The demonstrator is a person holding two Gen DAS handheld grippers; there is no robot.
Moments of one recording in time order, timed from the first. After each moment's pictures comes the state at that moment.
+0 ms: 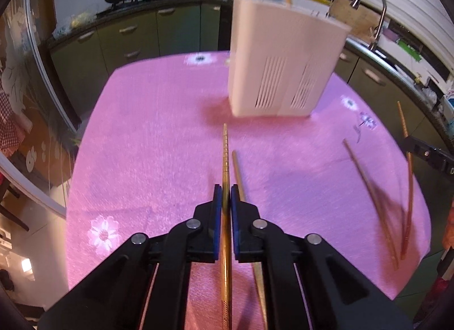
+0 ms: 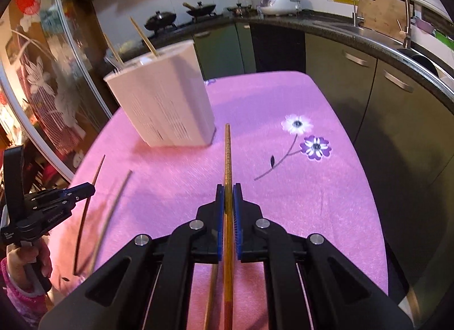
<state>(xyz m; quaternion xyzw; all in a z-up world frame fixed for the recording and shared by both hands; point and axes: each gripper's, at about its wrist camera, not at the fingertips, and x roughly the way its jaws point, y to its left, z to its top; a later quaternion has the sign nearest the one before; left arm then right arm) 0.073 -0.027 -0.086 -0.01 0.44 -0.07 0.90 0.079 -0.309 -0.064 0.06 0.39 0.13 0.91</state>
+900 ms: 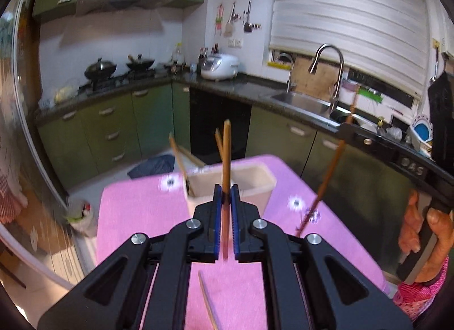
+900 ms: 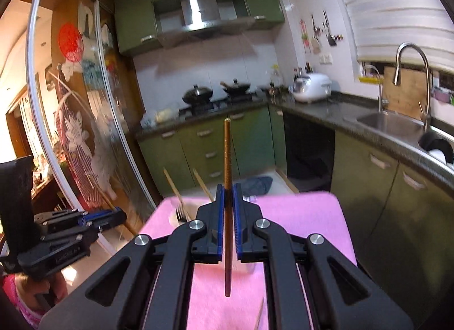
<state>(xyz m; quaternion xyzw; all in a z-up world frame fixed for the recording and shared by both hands) 0.092 -0.068 0.093 0.01 0.27 -0.13 0.95 0.111 -0.278 0.121 0.06 0.20 0.19 0.96</state>
